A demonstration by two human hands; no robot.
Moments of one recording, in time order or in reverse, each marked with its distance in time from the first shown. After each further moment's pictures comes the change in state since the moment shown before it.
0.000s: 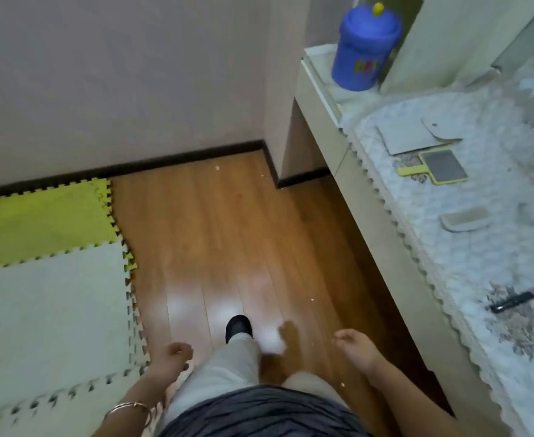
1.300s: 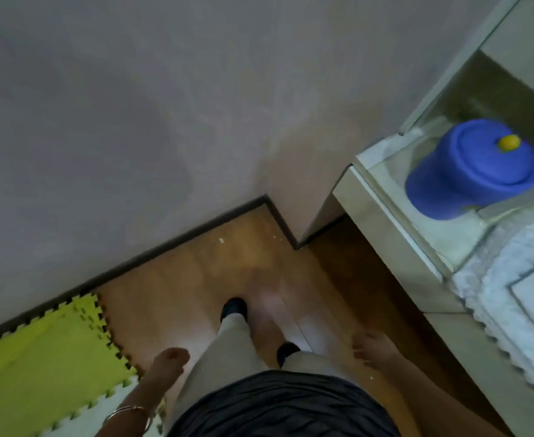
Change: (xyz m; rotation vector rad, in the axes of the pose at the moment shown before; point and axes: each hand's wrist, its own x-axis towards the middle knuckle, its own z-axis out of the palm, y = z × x) left_hand 0.297 0.407 -0.239 0.113 -0.069 0.008; right_hand 0.222 -0.413 -0.015 0.376 0.060 0.307
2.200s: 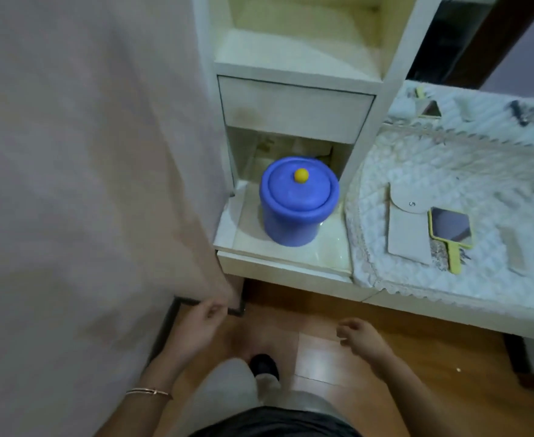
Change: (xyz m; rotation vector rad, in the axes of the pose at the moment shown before) left_hand -0.017 0.345 0.167 0.864 -0.536 0.845; right_hand -0.015 -0.044 -0.048 0.597 0.365 -0.048
